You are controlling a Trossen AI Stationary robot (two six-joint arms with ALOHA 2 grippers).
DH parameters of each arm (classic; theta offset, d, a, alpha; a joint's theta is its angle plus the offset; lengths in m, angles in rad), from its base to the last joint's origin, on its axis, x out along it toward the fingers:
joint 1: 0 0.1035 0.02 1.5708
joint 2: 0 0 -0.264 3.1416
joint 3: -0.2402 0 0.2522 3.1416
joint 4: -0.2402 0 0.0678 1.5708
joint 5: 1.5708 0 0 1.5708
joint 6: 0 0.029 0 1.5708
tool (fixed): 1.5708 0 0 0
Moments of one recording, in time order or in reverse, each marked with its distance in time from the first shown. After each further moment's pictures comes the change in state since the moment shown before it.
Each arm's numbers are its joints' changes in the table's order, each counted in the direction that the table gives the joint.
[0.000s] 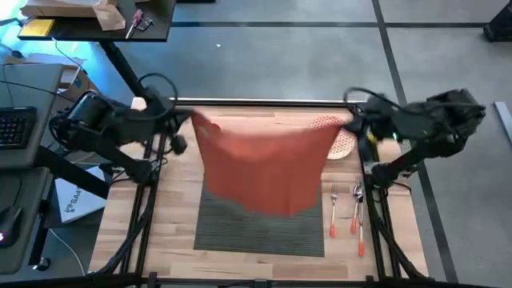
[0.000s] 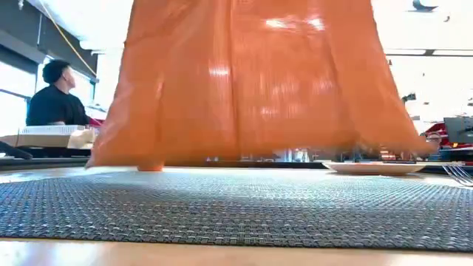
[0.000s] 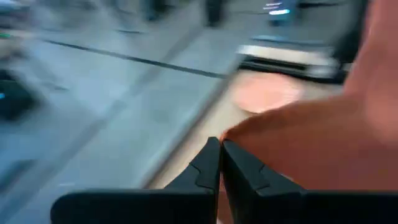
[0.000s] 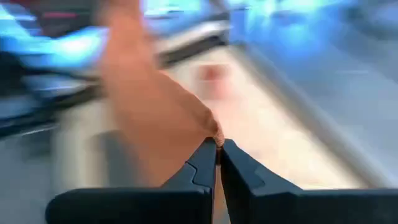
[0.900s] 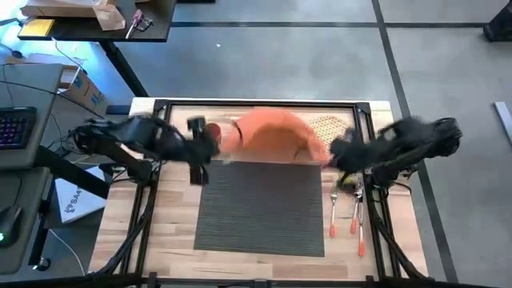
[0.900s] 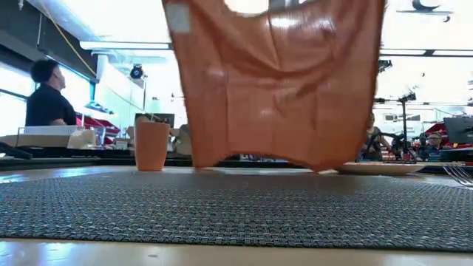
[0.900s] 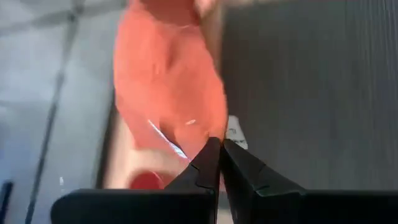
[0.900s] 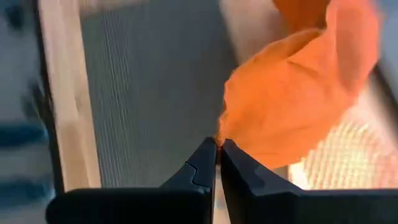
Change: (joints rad) left arm -0.113 -0.208 0.146 -0.059 0.472 0.095; right arm 0.200 -0.007 0.551 0.093 -0.457 0.063
